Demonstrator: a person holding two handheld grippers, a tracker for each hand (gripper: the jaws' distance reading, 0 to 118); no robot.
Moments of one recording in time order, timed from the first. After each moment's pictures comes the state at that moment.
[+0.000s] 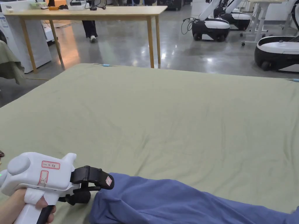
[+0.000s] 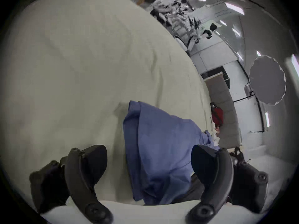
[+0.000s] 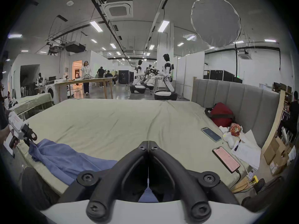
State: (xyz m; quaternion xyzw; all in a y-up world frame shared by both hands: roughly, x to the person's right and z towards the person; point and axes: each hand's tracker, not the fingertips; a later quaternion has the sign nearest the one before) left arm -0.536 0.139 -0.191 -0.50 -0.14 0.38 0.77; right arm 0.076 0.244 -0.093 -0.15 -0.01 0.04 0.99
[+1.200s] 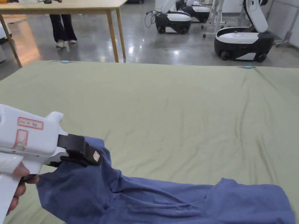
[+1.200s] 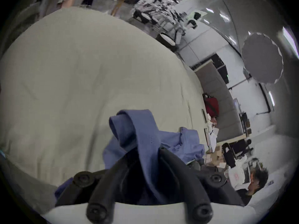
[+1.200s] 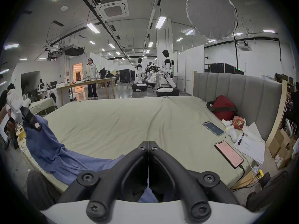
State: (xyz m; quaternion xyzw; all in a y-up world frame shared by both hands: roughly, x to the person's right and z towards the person) left arm -0.396 0.281 -0.210 -0.49 -0.16 0.27 0.81; right arm 0.100 0.242 -0.089 -0.16 0.01 0.00 0.99
